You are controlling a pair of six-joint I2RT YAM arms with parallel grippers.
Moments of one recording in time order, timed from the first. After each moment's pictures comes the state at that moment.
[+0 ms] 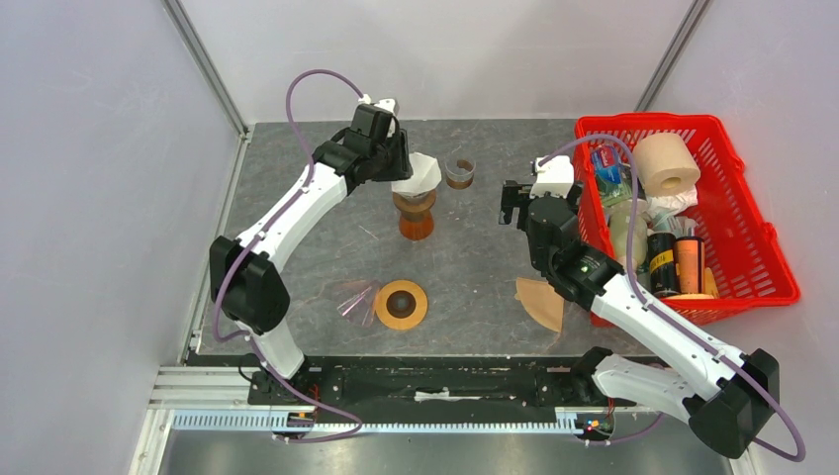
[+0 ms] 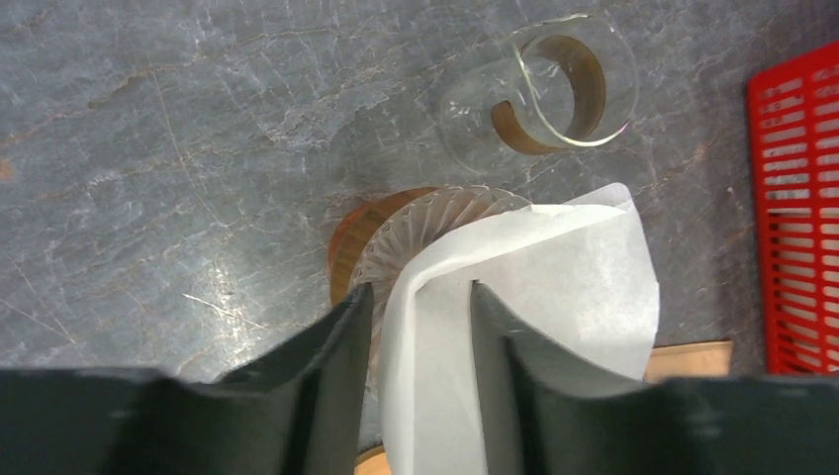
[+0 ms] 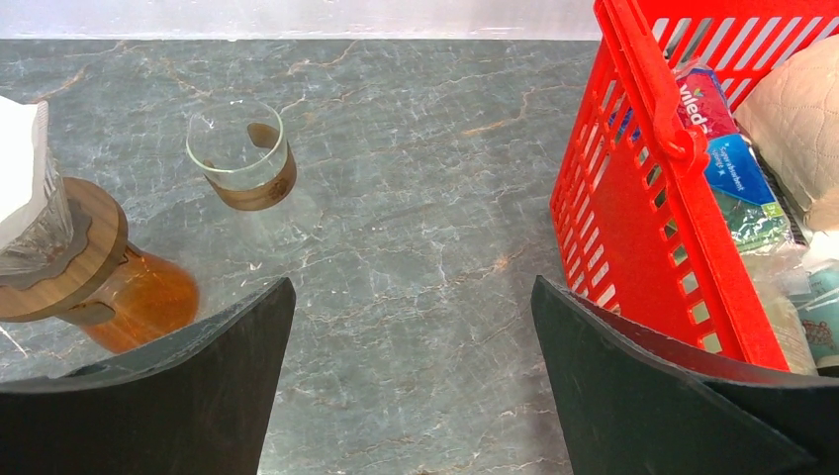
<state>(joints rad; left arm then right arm) -0.49 1.73 1.64 -0.62 -0.04 -0.40 0.68 1.02 0.86 -0.09 0.73 0.14</state>
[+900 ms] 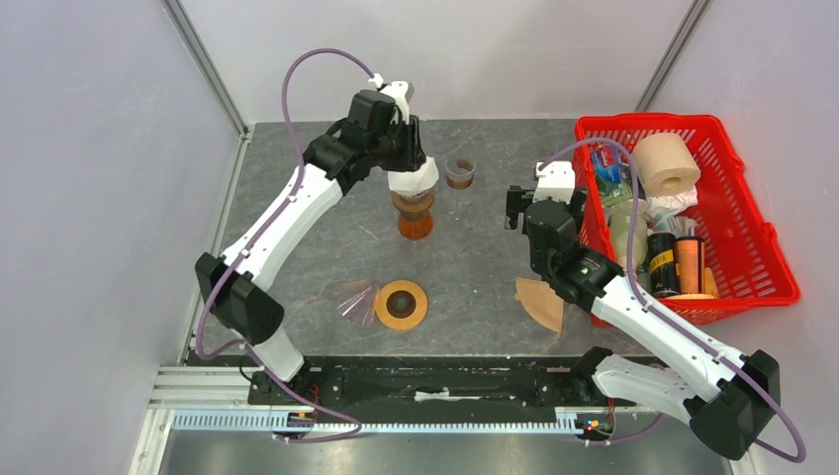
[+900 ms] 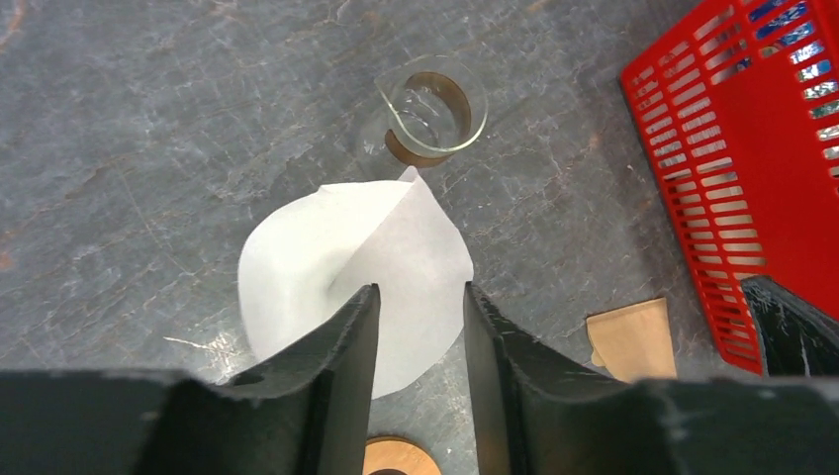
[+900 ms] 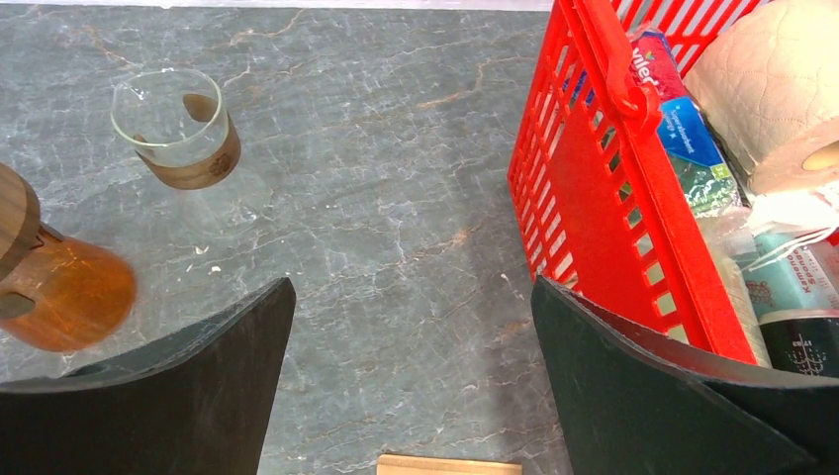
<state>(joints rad) -0.55 1.65 1.75 -0.66 0.01 -0.33 0.68 1.01 0.84 -0.16 0.80 0.15</state>
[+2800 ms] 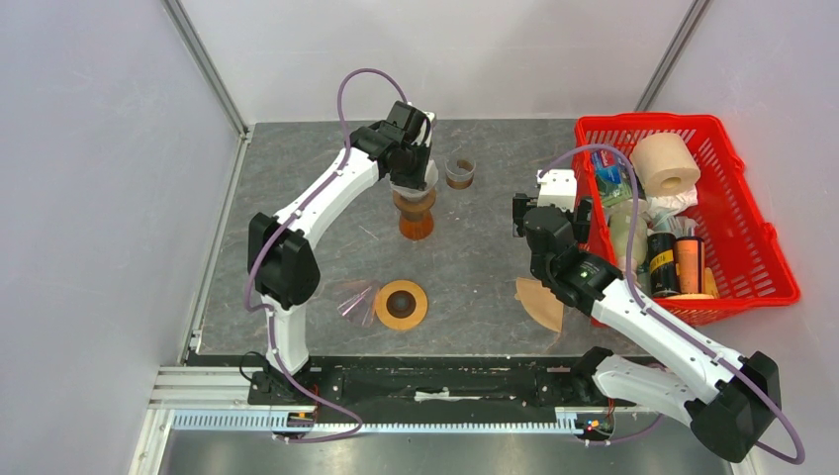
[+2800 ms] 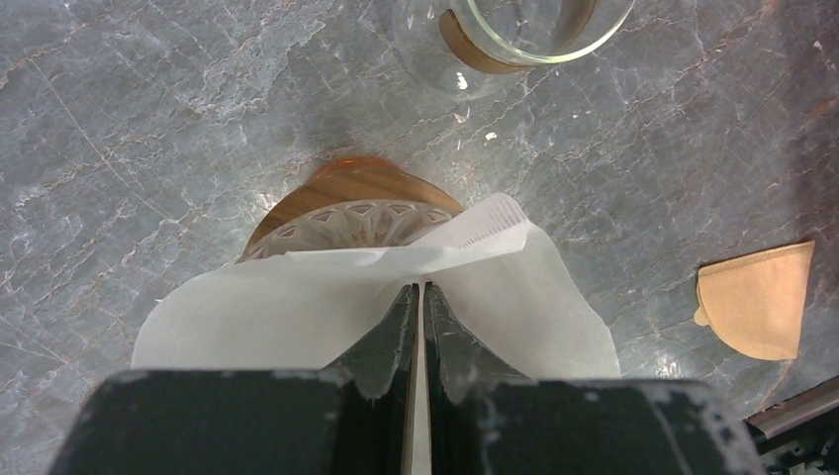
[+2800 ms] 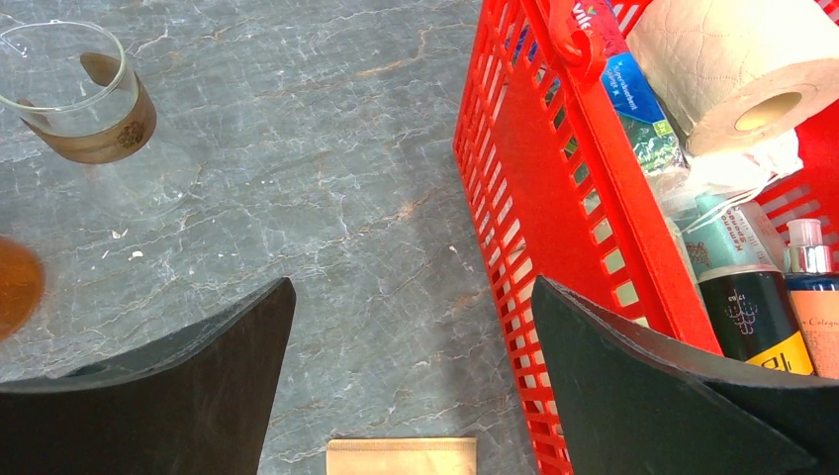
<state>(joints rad) -0.56 1.97 1.91 -0.86 0.03 -0.25 0.68 1.00 0.79 -0.21 0.89 0.15</state>
